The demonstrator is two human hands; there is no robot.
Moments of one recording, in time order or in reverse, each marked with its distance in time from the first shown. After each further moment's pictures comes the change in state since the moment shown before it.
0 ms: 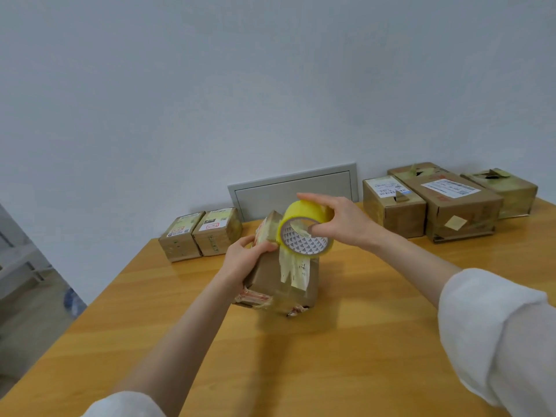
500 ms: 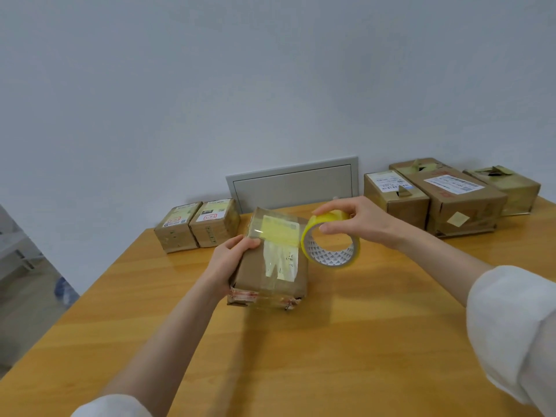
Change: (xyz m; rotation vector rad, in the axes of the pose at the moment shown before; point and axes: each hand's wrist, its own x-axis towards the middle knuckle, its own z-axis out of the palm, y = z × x) left_hand 0.008 -0.023 -0.025 -0.132 -0.039 -0.018; right_hand -0.011 0.023 -0.017 0.117 -0.169 0.092
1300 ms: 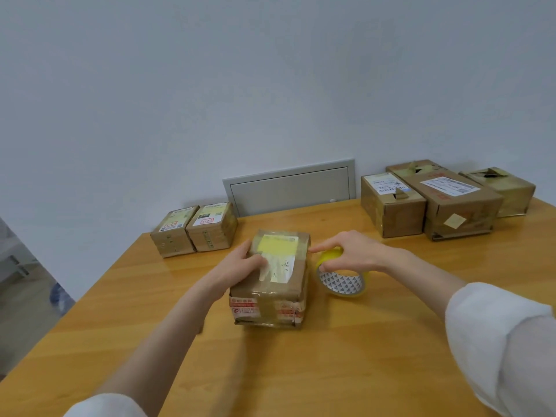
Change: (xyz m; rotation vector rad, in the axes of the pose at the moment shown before) left_hand 0.007 0.006 0.006 0.562 -0.206 0.021; right_hand 0.000 0.030 0.029 -0.430 -0.211 0.151
